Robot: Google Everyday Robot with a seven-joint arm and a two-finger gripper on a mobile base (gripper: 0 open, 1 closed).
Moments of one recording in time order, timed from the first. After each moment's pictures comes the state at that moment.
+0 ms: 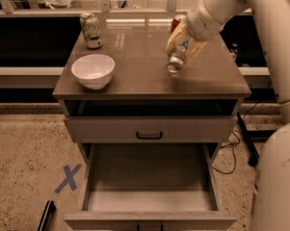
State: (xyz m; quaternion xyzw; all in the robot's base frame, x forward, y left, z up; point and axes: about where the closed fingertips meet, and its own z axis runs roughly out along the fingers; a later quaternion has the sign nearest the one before) arm 0.677 -0.102 0.899 -0.95 0.07 -0.07 0.30
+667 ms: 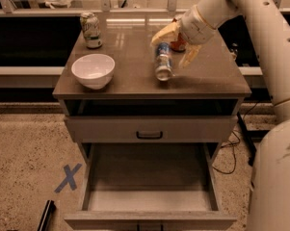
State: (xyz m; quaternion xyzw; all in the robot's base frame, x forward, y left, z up) arm 0.687 -0.089 0.884 -0.95 0.08 -0.07 0.31
